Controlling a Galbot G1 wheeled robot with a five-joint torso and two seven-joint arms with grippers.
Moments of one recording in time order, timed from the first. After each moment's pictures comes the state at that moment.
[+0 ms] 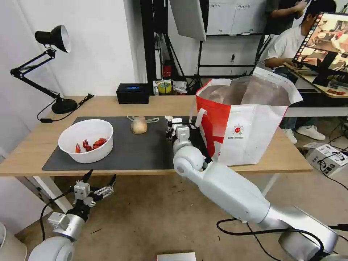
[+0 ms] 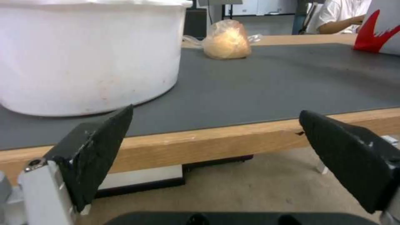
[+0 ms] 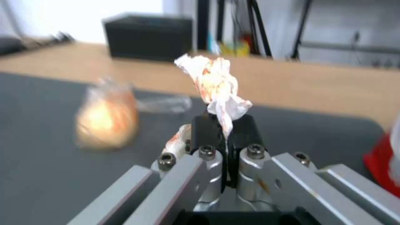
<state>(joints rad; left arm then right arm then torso) 1.61 -1.07 -0.65 -1.89 -0.48 -0.20 0.15 -0.41 1.26 -0.46 1.60 0.83 -0.33 0.76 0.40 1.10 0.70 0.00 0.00</state>
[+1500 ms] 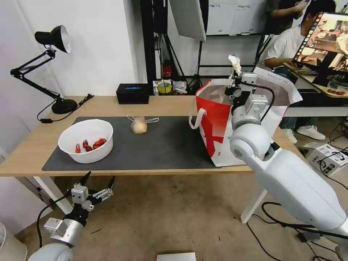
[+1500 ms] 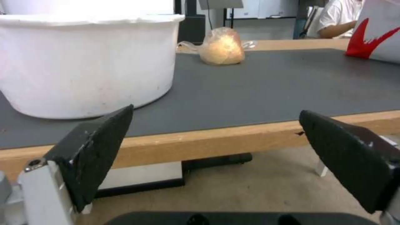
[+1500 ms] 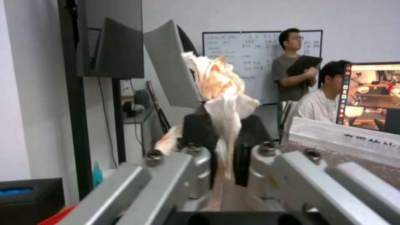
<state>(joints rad) 1.66 -1.10 -0.67 -1.93 -0.47 -0.21 0.14 -0.43 0.97 -0.16 1.90 0.68 -0.17 0.78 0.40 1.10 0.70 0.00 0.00</state>
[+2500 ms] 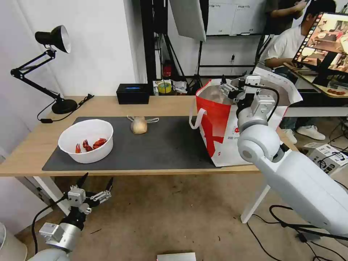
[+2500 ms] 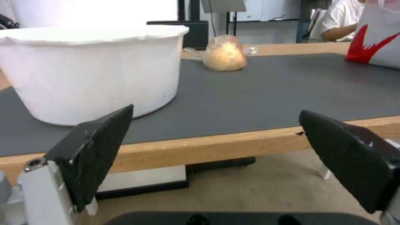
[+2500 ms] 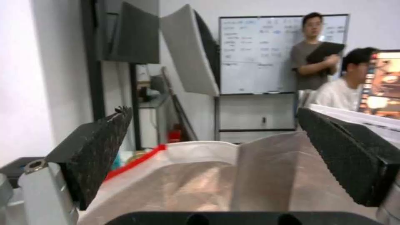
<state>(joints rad) 1.71 -1.13 -0.70 -1.99 -0.44 -0.20 0.14 -0.46 0.87 -0.11 1.94 0.77 -0.24 0.79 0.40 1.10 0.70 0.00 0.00</state>
